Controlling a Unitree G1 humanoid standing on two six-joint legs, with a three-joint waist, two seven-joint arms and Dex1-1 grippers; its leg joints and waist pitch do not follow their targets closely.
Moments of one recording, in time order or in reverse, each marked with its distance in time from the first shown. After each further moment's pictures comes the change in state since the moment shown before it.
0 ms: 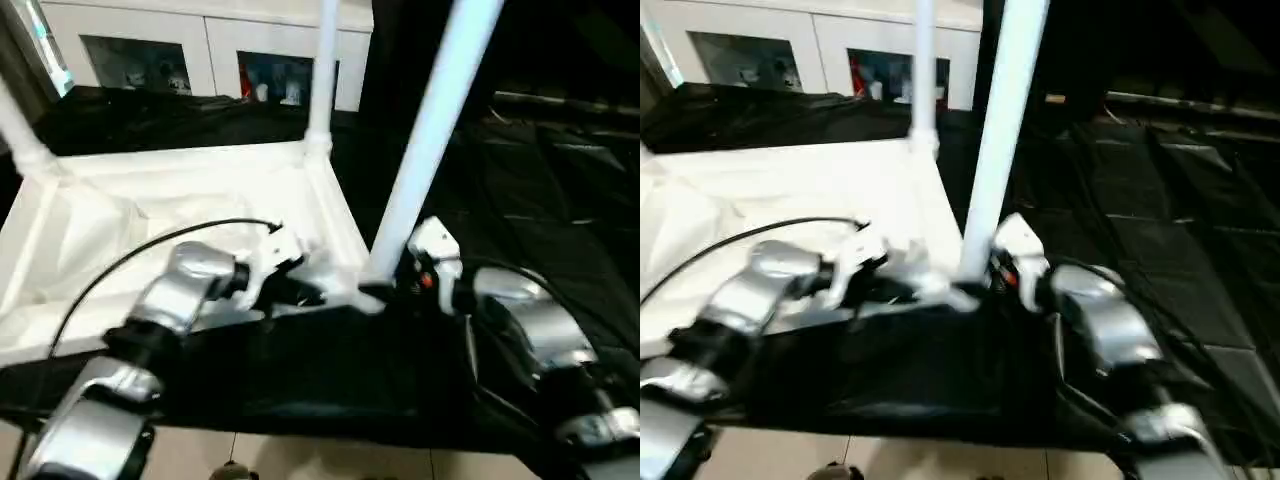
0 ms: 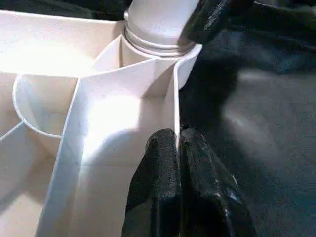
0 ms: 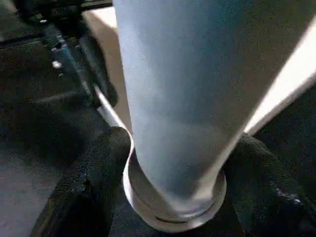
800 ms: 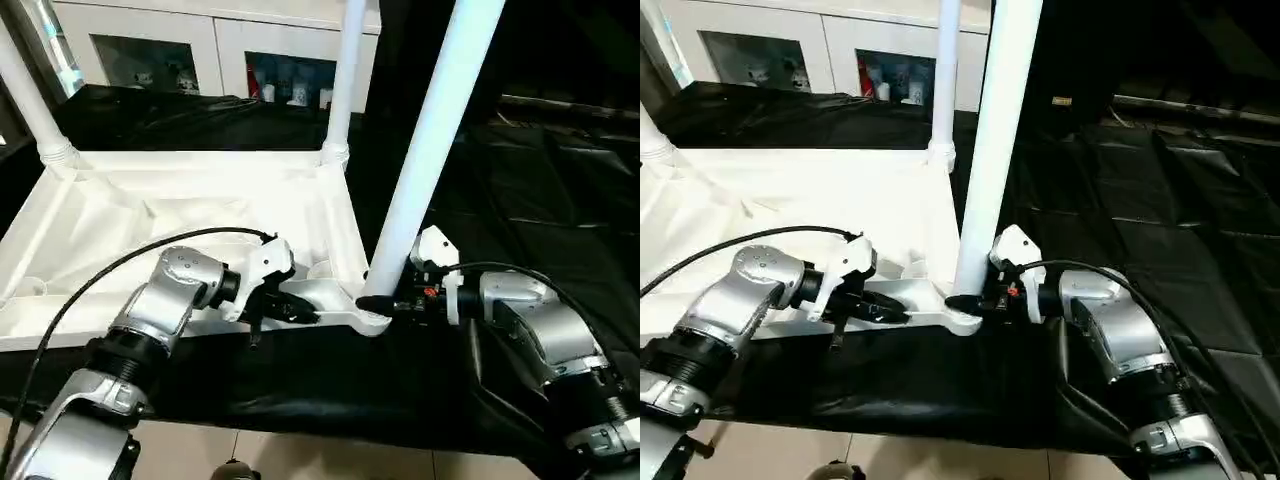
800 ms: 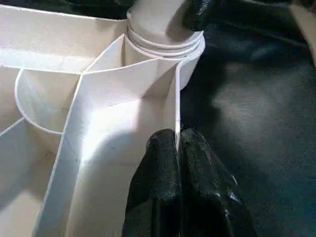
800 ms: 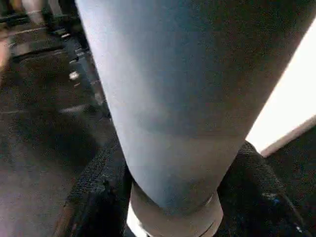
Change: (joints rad) left arm 0.025 -0.008 -0.007 -0.048 0.001 0.026 0.021; right arm 0.021 0.014 -0.017 -0.038 0.022 0.054 -0.023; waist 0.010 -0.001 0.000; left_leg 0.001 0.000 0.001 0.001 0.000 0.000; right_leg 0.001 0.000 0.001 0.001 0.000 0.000
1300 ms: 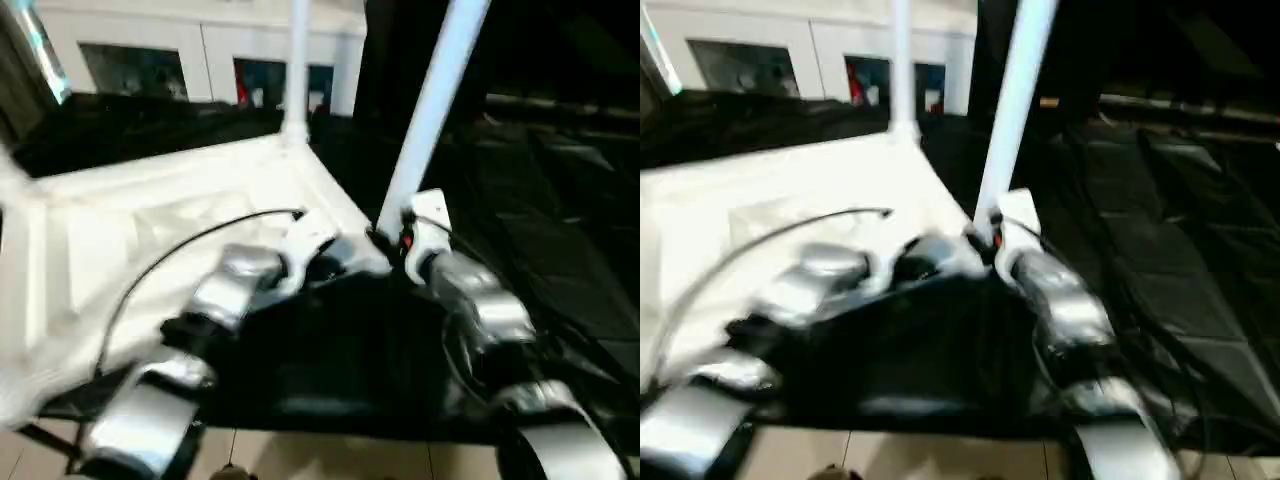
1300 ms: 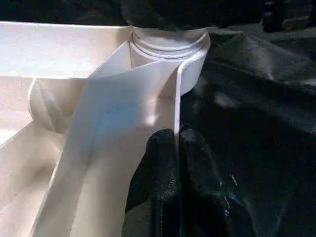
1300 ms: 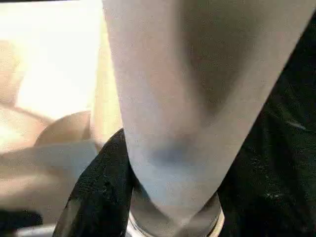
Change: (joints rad) left arm -0.127 -0.267 0.051 0.190 0.088 0.073 0.556; right arm -0.203 0.307 -0.174 0.354 -0.089 -0.058 -0.780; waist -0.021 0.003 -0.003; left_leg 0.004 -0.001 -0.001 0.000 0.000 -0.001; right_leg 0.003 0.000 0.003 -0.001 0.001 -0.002
